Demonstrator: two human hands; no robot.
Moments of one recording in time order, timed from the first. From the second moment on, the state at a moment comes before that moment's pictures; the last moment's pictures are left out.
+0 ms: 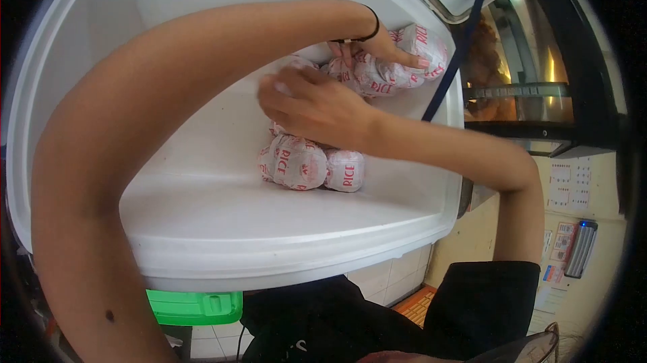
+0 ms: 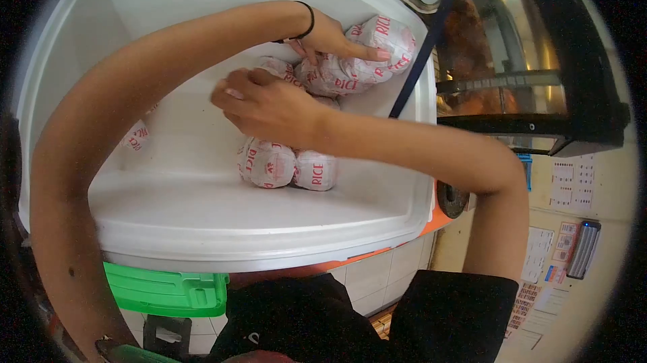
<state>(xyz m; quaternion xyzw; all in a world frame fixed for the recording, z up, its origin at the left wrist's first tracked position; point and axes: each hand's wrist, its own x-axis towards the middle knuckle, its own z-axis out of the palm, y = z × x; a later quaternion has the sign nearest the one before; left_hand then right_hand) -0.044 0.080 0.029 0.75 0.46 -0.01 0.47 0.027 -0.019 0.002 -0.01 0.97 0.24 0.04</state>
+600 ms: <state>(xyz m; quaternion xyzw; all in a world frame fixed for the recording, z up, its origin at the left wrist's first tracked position) -0.048 0.072 0.032 0.73 0.44 0.00 0.52 0.025 0.024 -0.010 -0.13 0.96 0.23 0.08</state>
